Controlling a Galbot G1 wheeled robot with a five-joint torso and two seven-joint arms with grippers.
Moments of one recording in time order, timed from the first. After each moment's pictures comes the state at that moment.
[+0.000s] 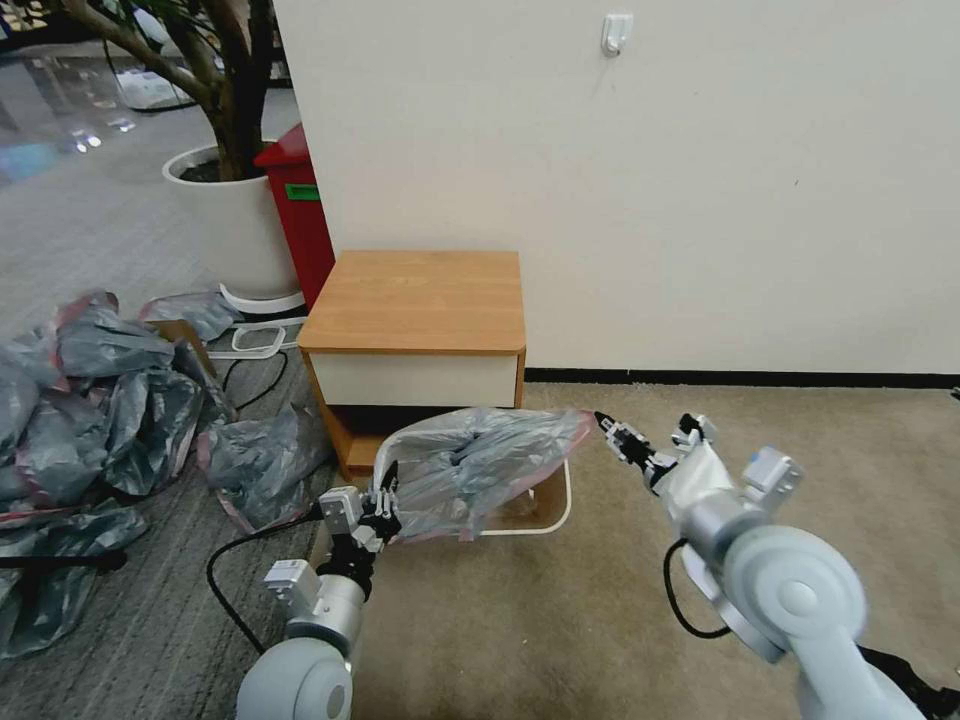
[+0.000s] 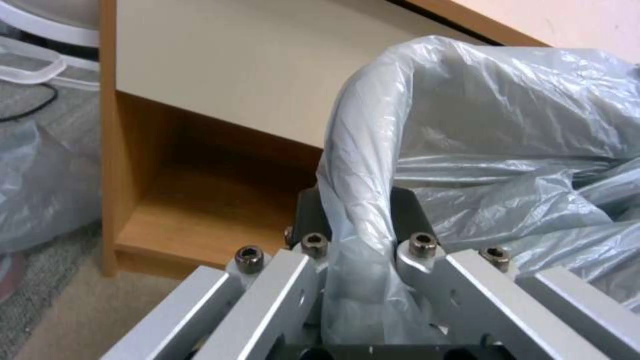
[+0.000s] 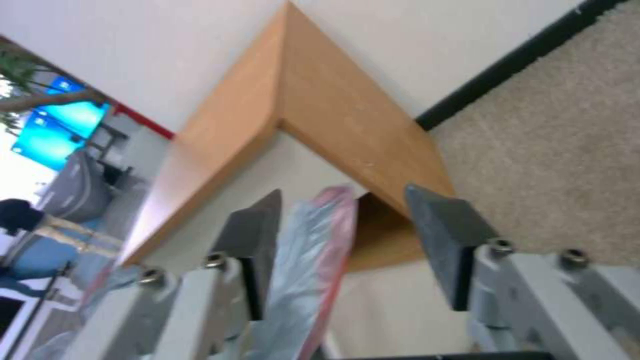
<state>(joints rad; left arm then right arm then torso) 1.59 -1.40 -0.43 -2.08 -0.46 0.10 -0.06 -1.39 1.20 0.45 2.38 1.31 -0.46 0.62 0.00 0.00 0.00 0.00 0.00</state>
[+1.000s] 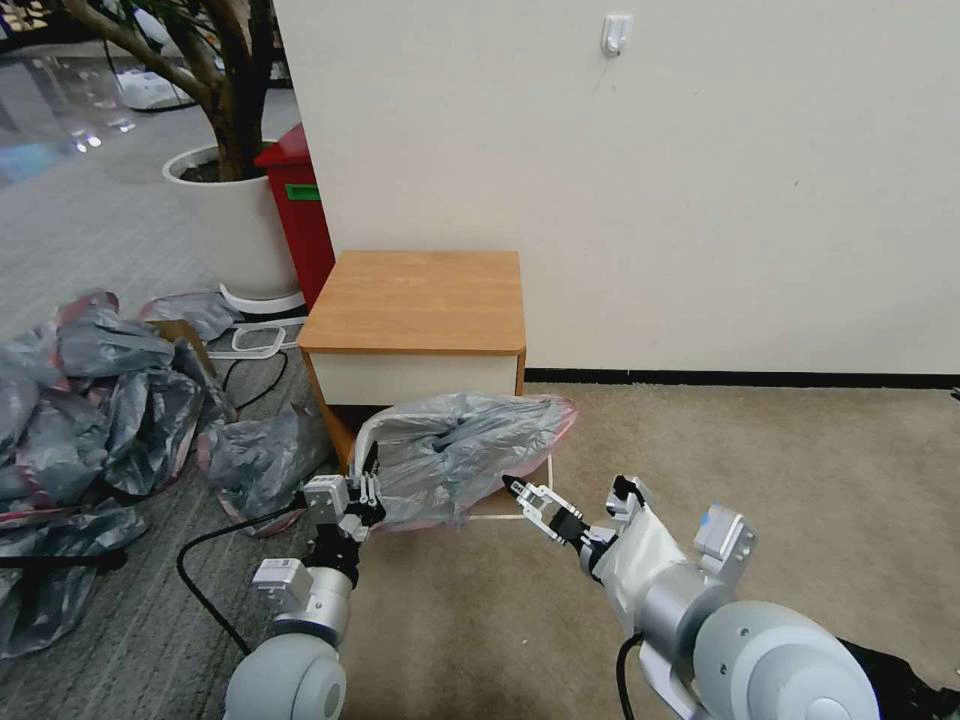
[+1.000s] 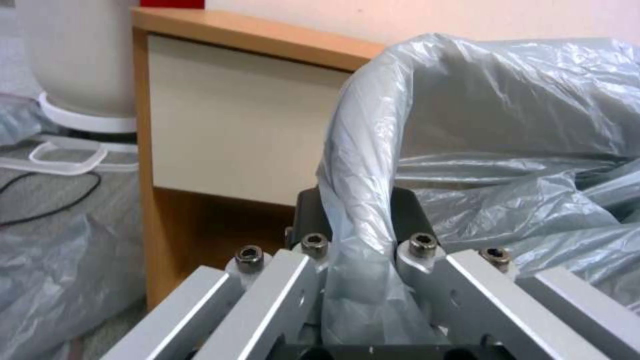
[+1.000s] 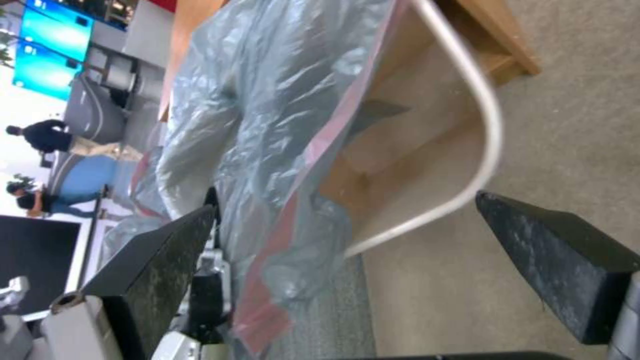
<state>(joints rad) 1.59 -1.39 -0.42 -2.12 -0.31 0.02 -0.08 -1.43 1.28 0.19 2.50 1.45 -0.50 0.90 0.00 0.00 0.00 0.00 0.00</state>
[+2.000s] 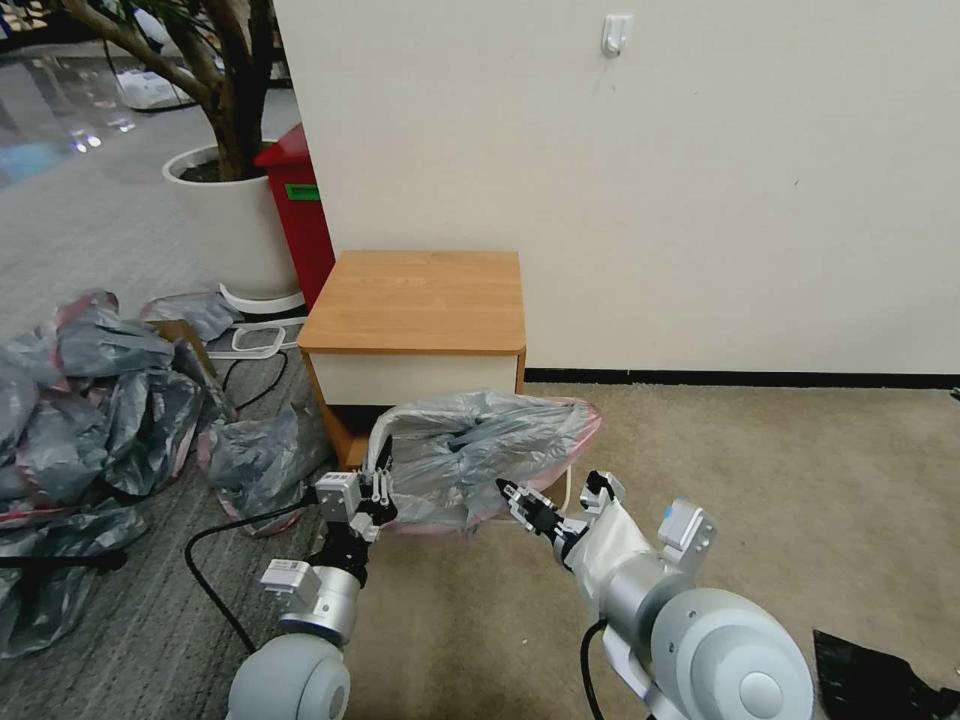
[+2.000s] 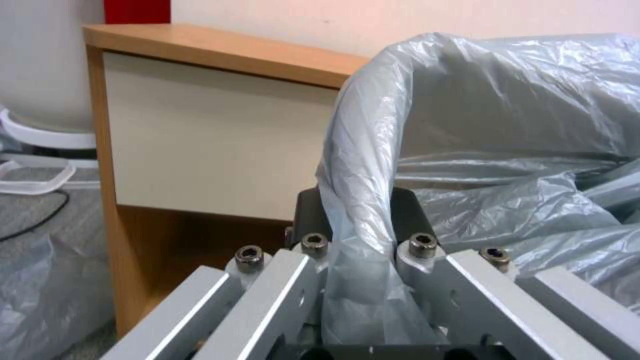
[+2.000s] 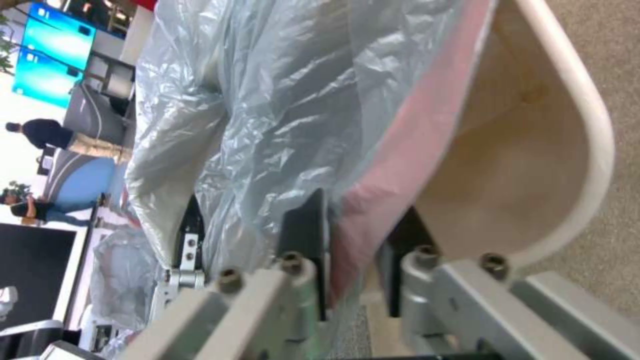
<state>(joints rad) 1.59 -1.39 -0.41 -2.12 -0.29 0.00 -0.03 -1.40 1.33 0.14 2.42 1.33 -0.48 0.85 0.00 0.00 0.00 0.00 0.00</state>
